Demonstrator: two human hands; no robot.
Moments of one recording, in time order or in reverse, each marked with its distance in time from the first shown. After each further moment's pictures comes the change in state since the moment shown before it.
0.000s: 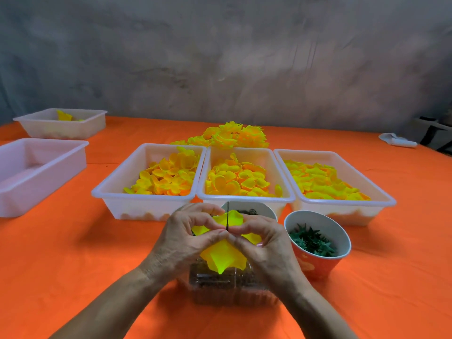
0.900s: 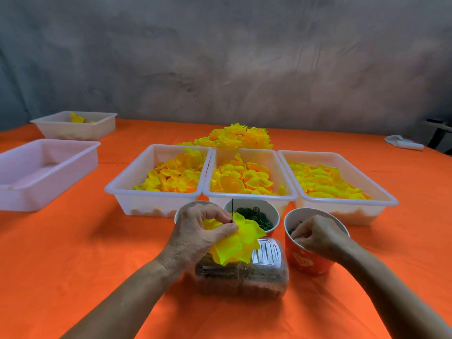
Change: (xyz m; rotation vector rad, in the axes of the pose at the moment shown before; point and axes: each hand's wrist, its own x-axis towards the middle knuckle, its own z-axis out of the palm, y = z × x) left_hand -0.004 0.007 0.009 -0.059 0.070 0.011; right_hand 0.033 0.046 -0.097 -0.871 -0.308 0.264
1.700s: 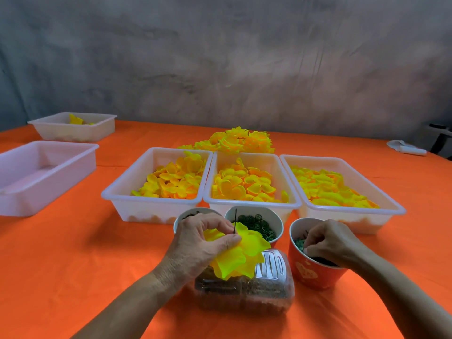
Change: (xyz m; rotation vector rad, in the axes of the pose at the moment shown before) left_hand 0.002 -0.001 -0.001 -0.027 -0.021 -0.034; right_hand 0.010 0.011 -0.012 0.080 0.003 0.070
